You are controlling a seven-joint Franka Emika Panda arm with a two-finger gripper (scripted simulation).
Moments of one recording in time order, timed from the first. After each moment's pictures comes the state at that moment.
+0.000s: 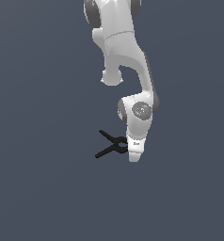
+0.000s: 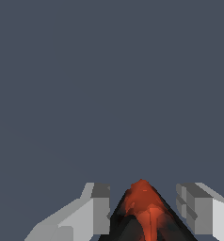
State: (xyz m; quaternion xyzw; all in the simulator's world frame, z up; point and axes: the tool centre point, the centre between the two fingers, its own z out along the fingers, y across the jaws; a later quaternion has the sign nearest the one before) arm 0.007 0.112 0.016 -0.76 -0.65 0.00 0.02
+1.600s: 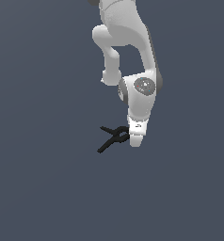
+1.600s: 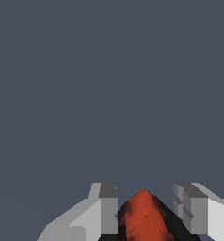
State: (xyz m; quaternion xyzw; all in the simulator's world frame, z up) arm -0.032 0.113 0.089 -0.76 -0.65 0.00 0.02
